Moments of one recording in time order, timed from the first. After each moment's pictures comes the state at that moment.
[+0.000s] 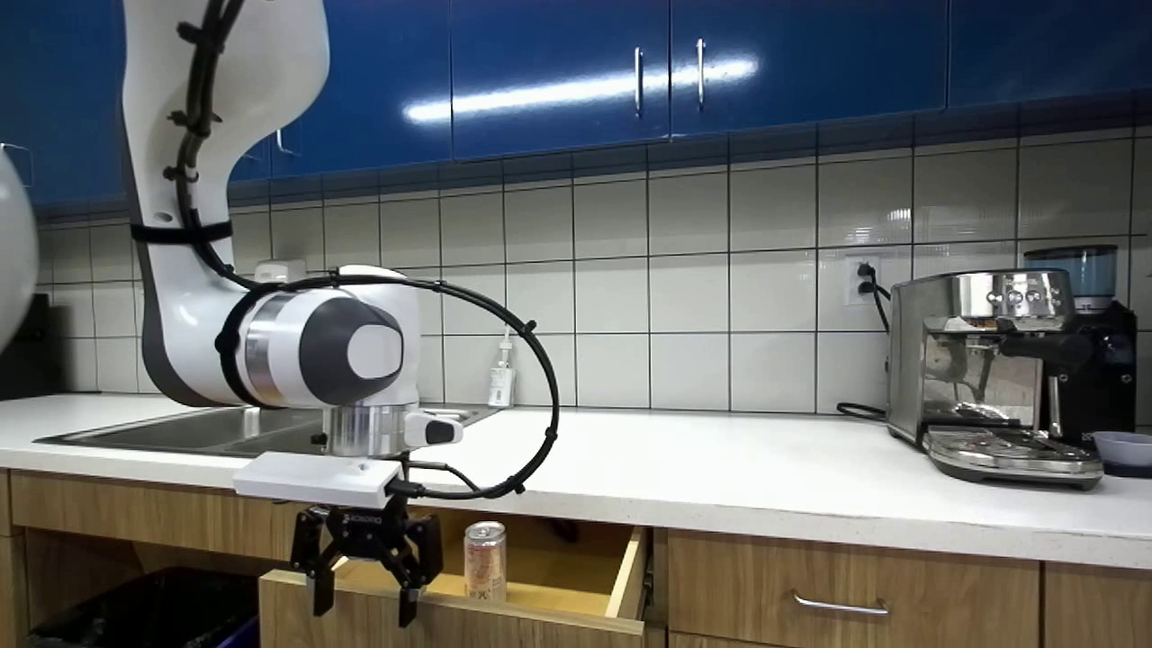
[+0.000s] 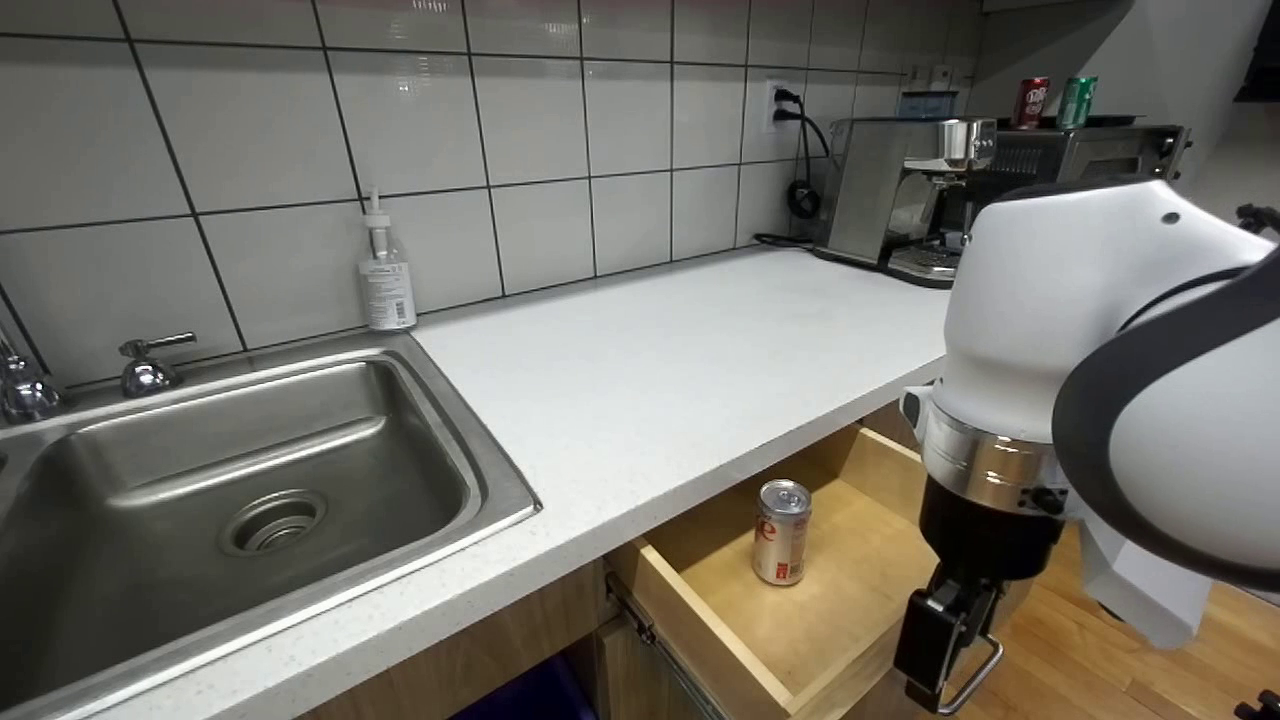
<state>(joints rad) 0.08 0.12 0.03 -2.74 0.08 2.81 -0.06</state>
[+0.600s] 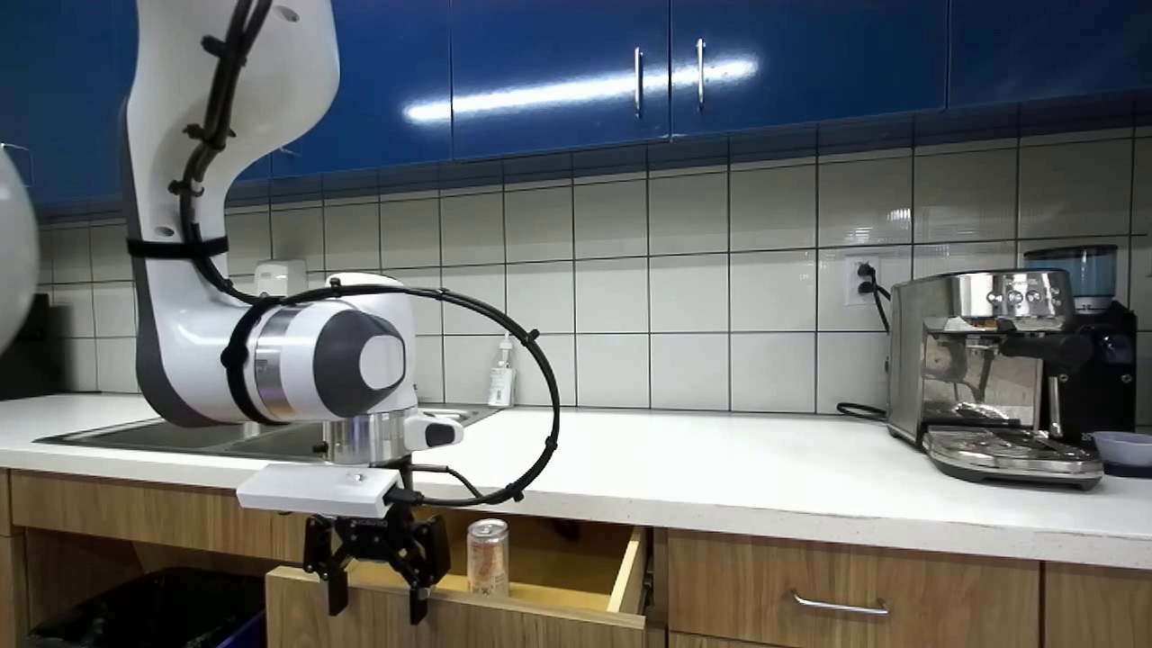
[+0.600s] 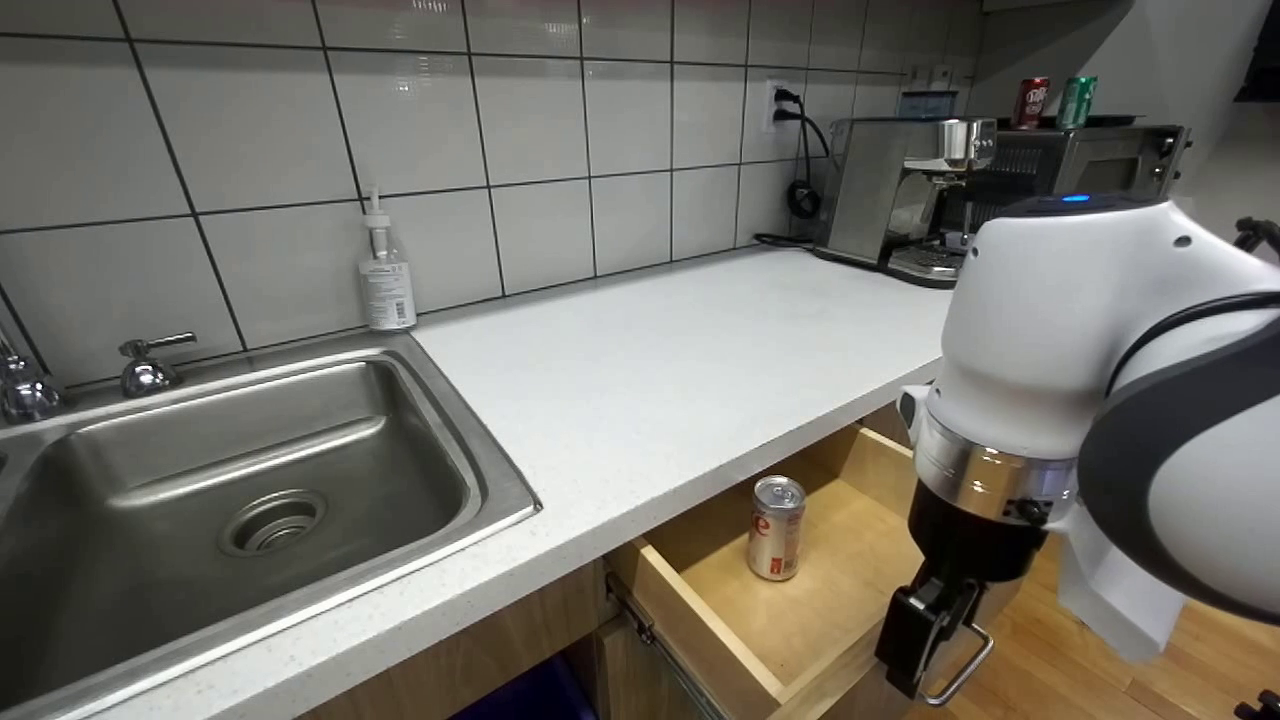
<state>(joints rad) 0.09 0.15 0.01 -2.74 -0.05 2.90 0.07</state>
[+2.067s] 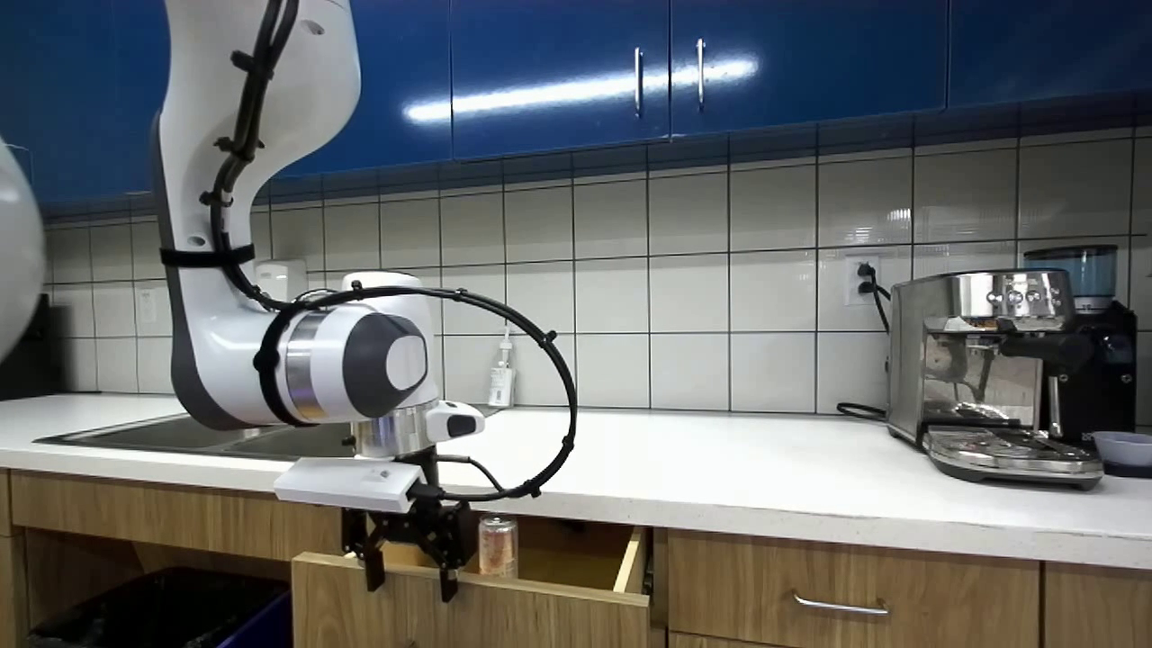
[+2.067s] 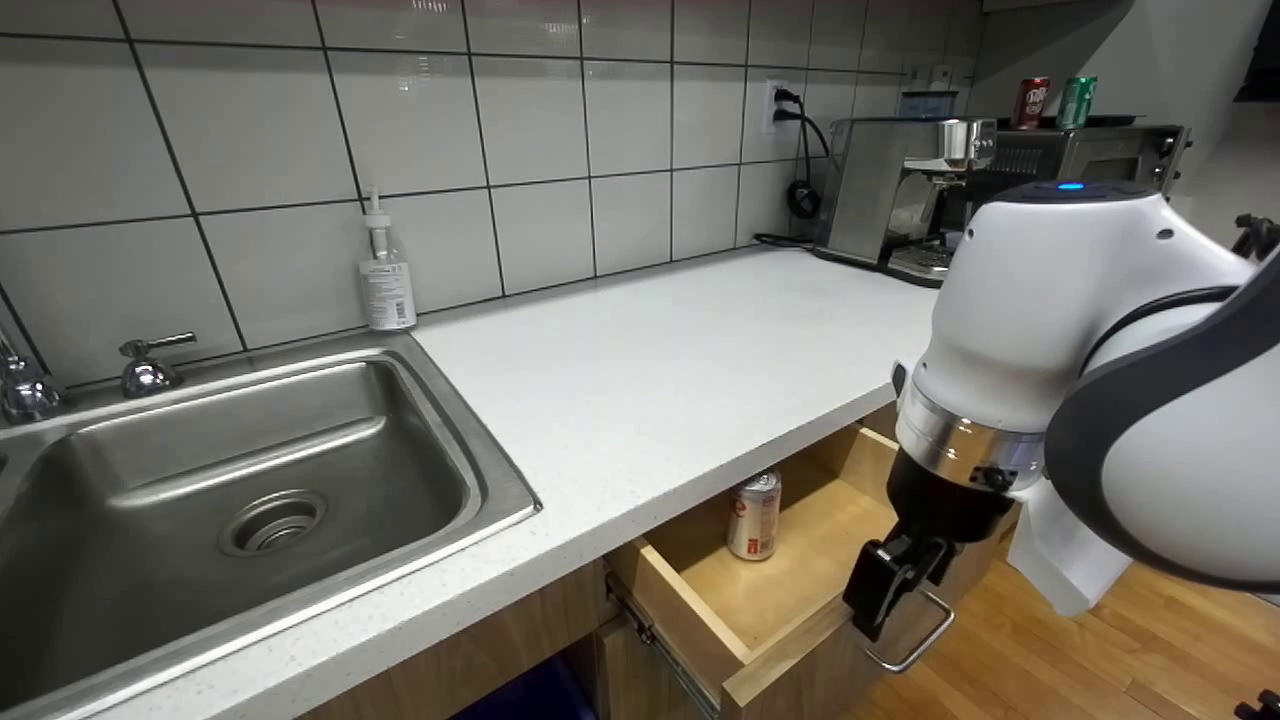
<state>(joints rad) 0.10 0.19 -0.05 -2.70 -0.09 2.98 0.14</state>
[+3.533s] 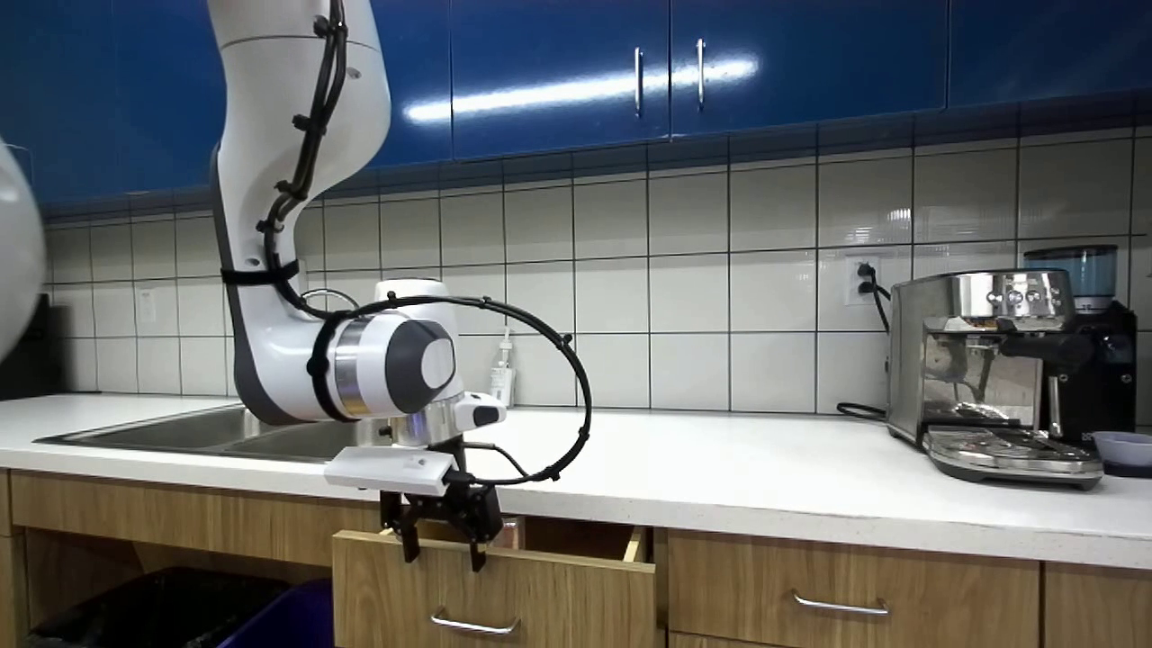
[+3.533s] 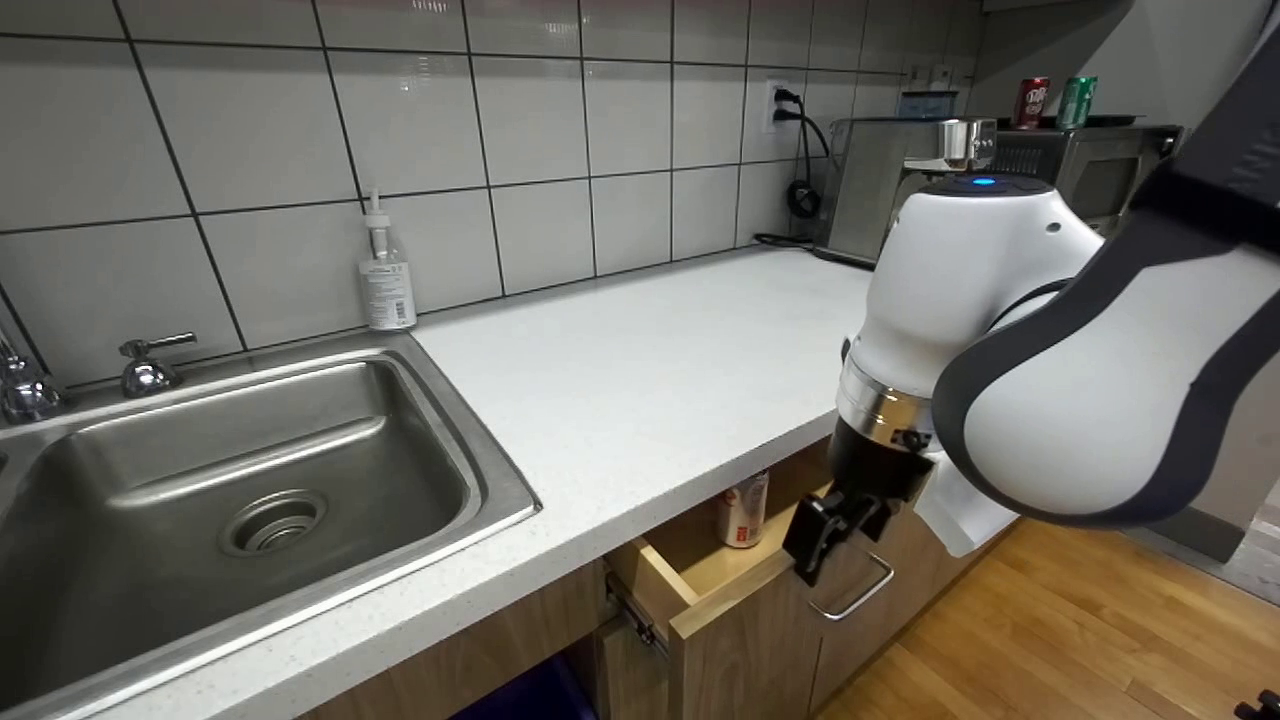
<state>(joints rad) 0.10 0.29 -0.07 -2.54 -0.09 2.98 0.14</state>
